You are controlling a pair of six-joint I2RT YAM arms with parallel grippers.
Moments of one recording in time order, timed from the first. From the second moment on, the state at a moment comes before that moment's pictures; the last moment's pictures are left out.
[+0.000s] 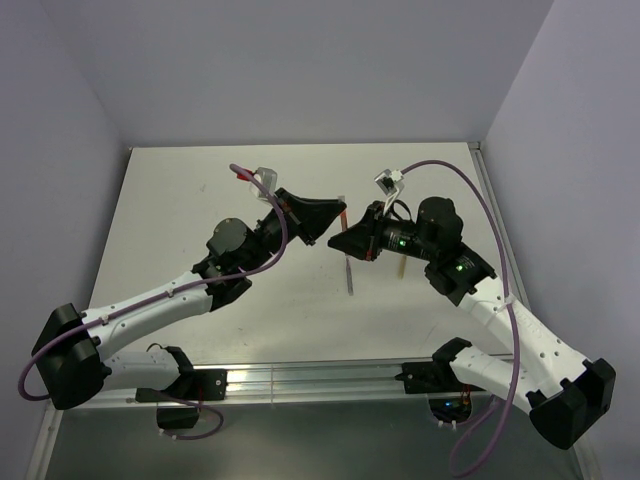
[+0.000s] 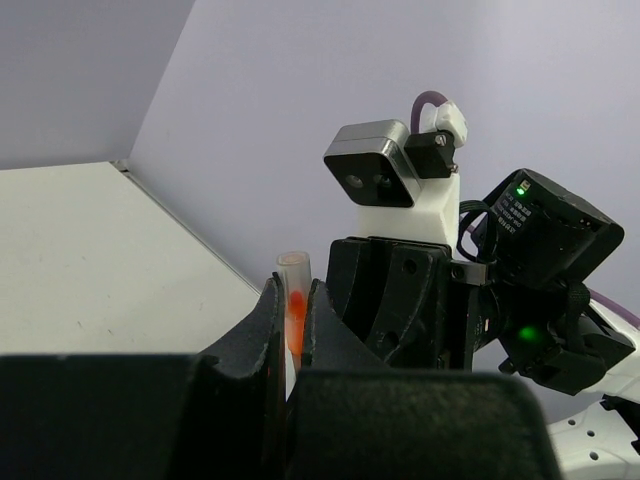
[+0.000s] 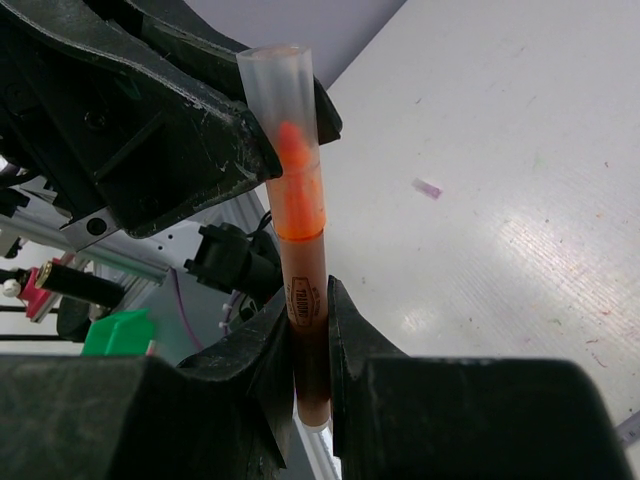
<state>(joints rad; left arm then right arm) -0.92 1.22 0.85 0.69 0.03 -0.62 0.54 0.93 0.86 -0.05 -0.60 0.60</state>
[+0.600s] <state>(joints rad) -0.93 1.21 0.81 0.75 0.02 -0.66 0.54 0.92 0.86 -0.05 -0.61 0.60</state>
